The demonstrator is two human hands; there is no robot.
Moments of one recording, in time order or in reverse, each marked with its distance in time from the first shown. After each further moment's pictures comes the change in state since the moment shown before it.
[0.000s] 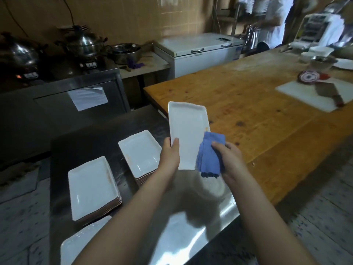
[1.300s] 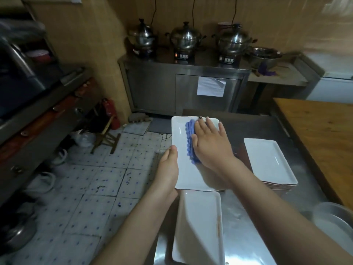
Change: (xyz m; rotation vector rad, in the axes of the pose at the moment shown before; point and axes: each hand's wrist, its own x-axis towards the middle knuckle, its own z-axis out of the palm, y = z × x) left_hand -0.177 -0.016 -0.292 -0.539 0.654 -0.165; right_hand -0.170 0.107 0.301 -1.654 -0.832 -1.151
